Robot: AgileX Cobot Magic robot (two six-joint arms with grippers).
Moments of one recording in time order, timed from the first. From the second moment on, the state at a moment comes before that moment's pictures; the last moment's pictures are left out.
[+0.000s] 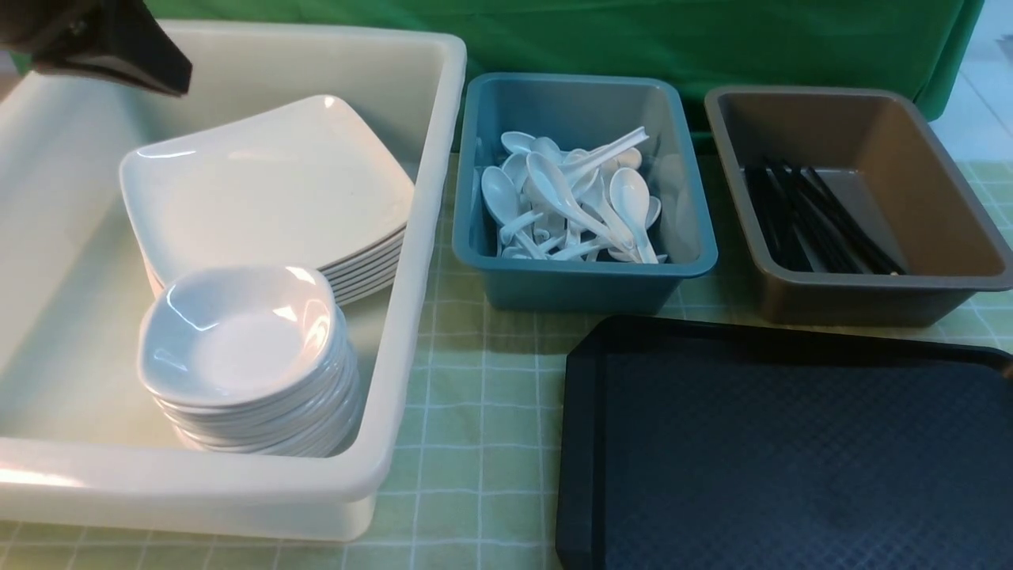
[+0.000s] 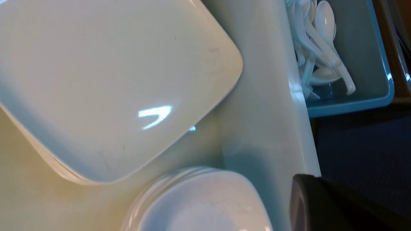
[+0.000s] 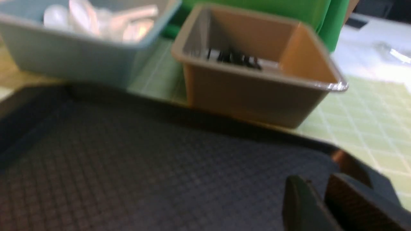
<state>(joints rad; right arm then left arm) 0.08 0.00 0.01 0.02 0.23 -0.10 0.12 1.55 -1.65 -0.48 1.21 0.24</state>
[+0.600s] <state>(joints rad) 0.08 0.00 0.01 0.02 0.24 -0.10 0.12 0.93 -1.12 -0.46 1.15 0.32</state>
